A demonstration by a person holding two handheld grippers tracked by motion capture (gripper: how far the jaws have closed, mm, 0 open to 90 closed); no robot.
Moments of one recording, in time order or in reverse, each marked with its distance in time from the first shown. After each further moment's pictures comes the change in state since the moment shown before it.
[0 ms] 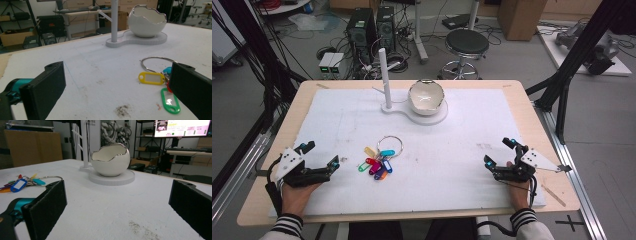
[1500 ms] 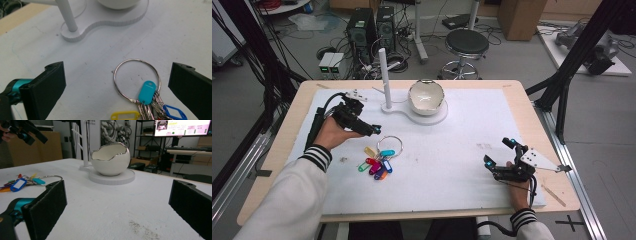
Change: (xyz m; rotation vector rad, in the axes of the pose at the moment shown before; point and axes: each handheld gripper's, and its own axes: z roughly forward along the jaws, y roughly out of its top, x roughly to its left) left arm -0.038 0.125 0.156 0.656 -0.251 0.087; right arm 0.000 0.000 0.001 0.003 -0.001 -0.002
